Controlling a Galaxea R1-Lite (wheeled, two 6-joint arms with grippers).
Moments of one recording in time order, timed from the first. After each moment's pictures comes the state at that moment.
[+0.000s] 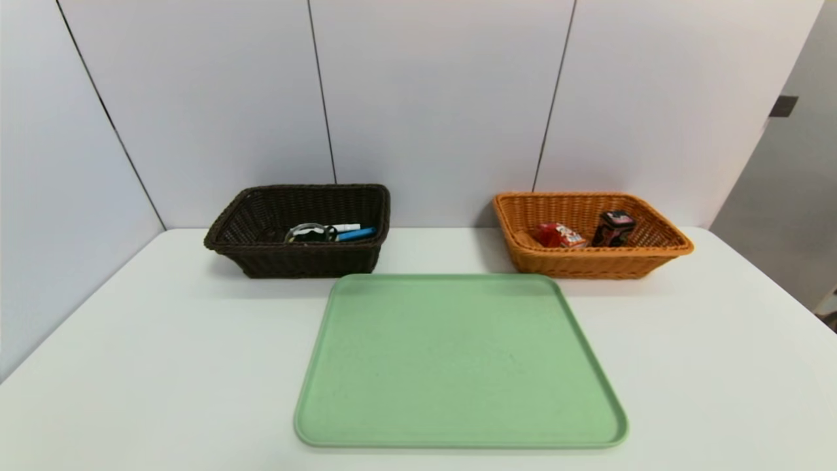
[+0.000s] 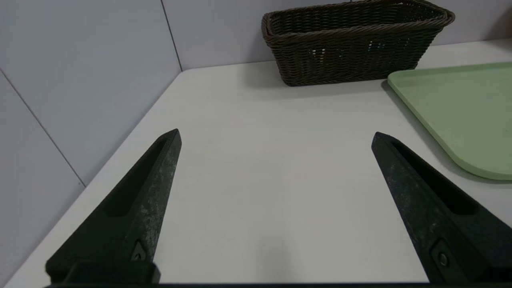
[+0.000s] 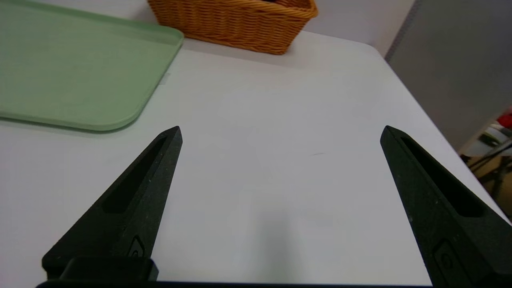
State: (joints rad) left arm 0.00 0.00 0.00 -0.16 0.05 0.09; right arm 0.01 0.00 -0.07 0.08 0.00 -0.19
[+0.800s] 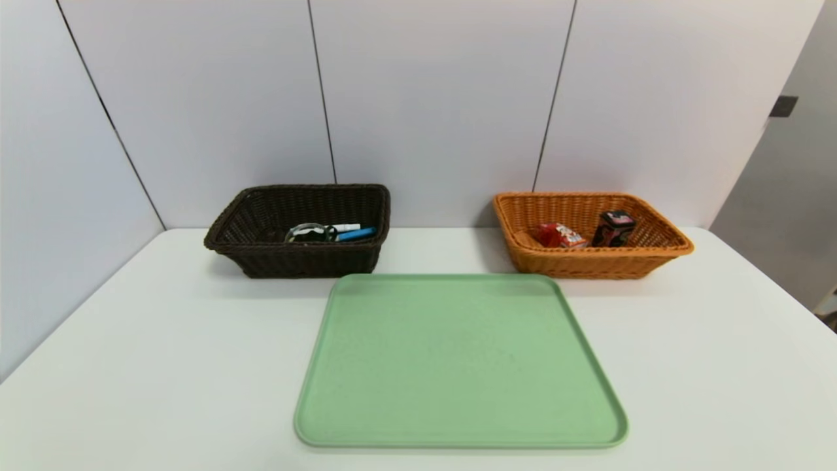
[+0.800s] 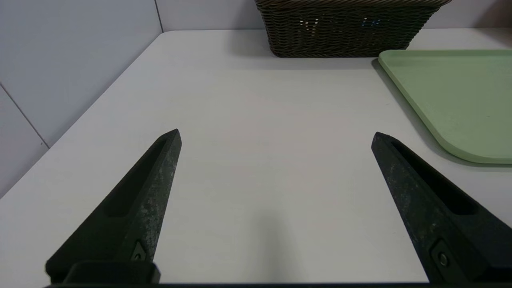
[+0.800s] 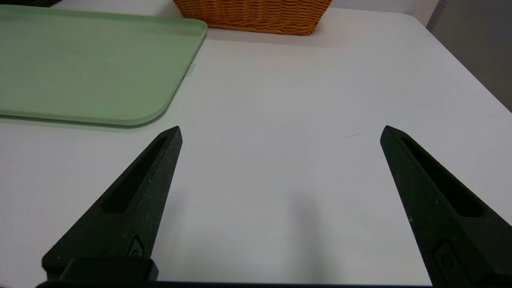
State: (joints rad) left arm 0.00 0.00 0.00 -0.08 0.04 -0.01; right arm 0.01 0.00 -0.03 0.07 0.04 -0.06
